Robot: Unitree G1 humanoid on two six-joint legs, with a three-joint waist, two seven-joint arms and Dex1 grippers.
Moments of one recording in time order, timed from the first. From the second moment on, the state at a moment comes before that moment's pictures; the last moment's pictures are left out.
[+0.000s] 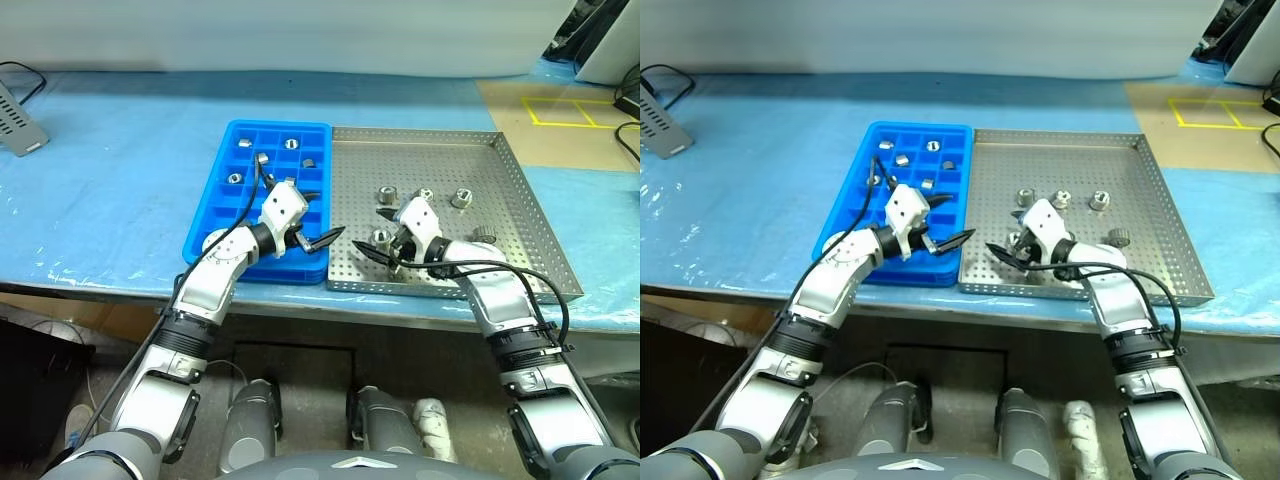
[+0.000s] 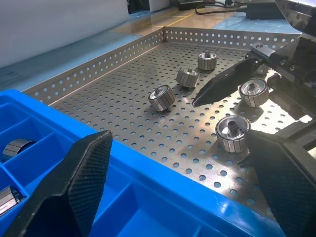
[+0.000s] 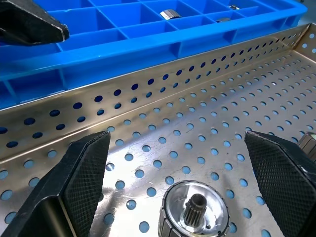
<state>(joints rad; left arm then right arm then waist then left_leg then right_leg) -0.54 0.24 -0.17 0.19 -0.13 0.10 -0.74 -0.45 -0.46 0.10 0.19 0.11 0.16 0.79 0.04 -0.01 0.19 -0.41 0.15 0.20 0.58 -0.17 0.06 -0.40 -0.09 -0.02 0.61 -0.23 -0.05</state>
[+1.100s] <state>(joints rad) -1.11 0.11 -0.16 0.85 -0.08 0.07 -0.72 -0.15 -0.50 -0.18 -0.29 0.28 0.42 0.53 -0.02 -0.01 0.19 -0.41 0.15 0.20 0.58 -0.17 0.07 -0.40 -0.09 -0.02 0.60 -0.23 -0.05</state>
